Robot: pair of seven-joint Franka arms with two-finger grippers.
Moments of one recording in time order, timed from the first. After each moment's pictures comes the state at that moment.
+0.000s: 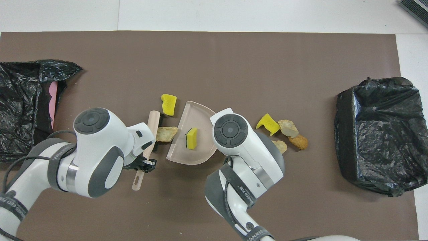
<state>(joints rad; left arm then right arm) -0.43 0.01 0.00 -2.21 -0.16 1.93 -0.10 0.66 0.26 -0.06 -1.89 -0.08 2.02 -0.57</state>
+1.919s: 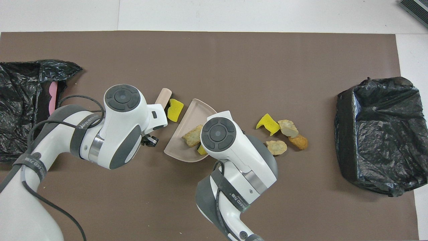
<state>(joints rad) -0.44 0.21 -0.01 -1.97 0.11 1.94 0.05 0.69 0.26 -0.06 -1.85 -0.09 1.93 -0.38</state>
